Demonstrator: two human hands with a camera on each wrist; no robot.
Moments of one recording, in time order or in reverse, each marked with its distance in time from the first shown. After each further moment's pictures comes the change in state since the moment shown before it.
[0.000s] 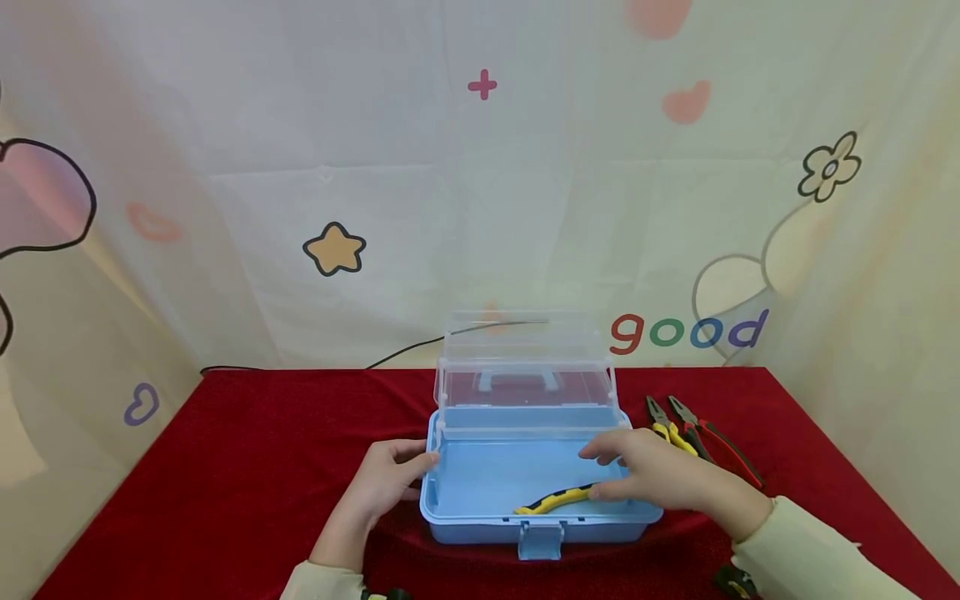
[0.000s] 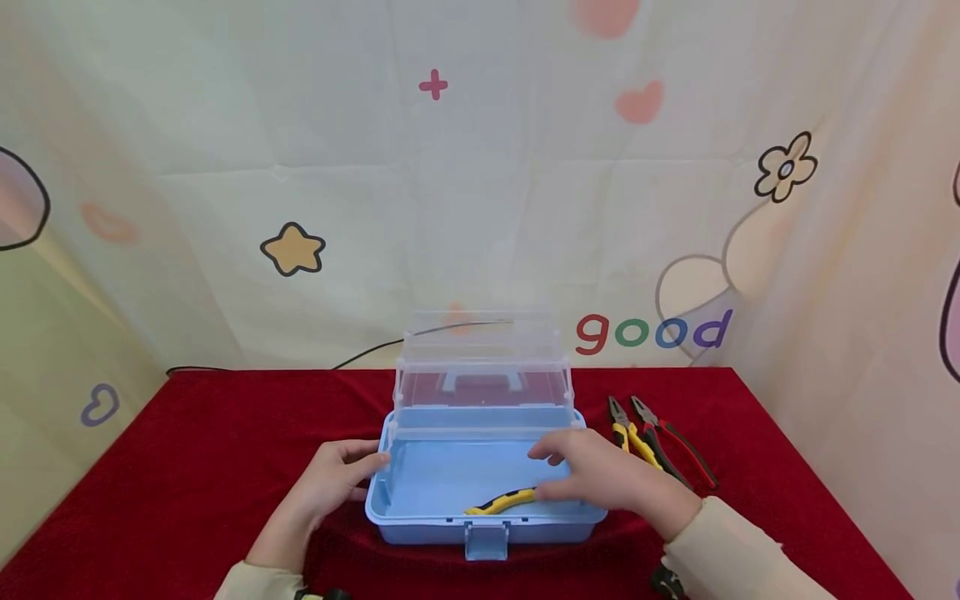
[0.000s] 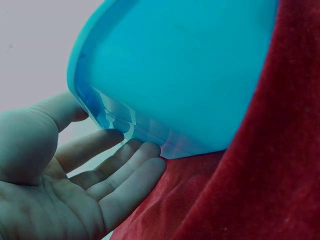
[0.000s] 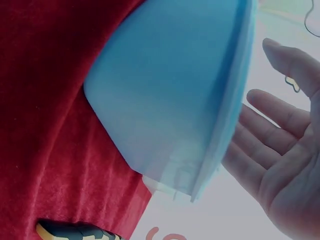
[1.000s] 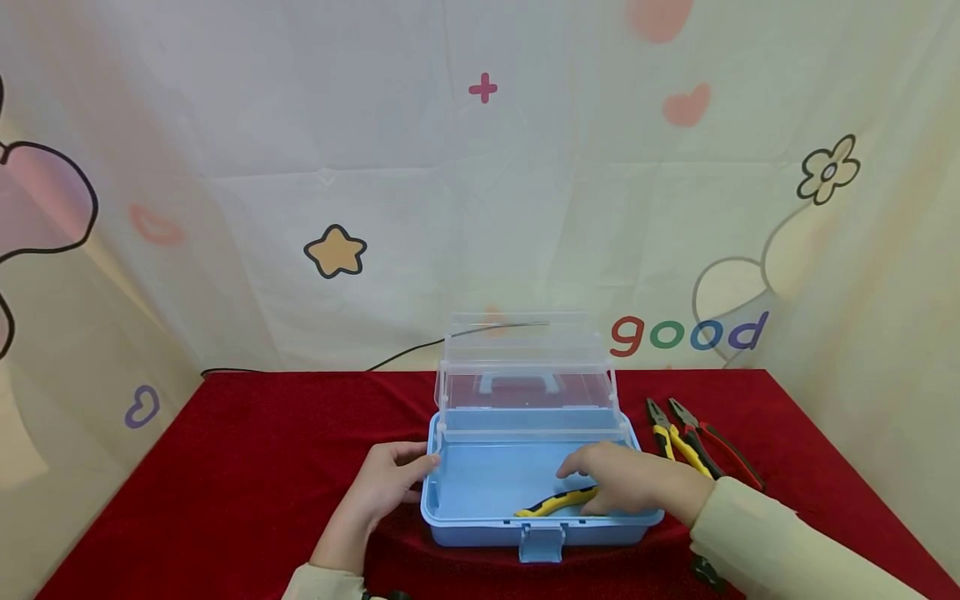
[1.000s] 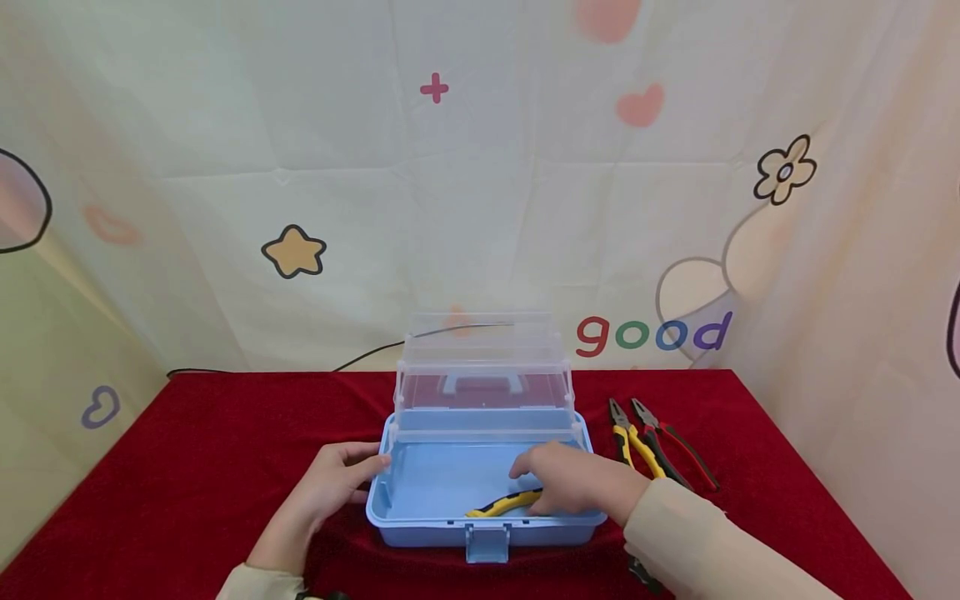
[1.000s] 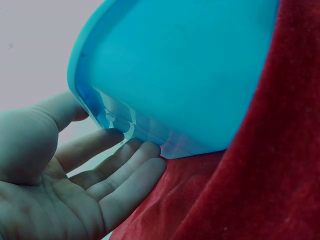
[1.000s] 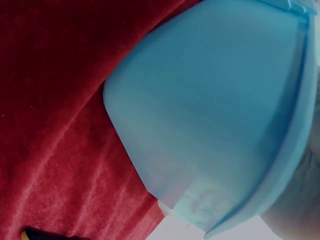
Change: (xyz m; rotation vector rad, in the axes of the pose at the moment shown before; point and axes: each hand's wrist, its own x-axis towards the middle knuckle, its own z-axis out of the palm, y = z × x) left_hand 0.002 -0.002 0.000 -0.032 -0.006 0.012; right_hand 0.029 -0.005 0.023 -0.183 -0.161 0.047
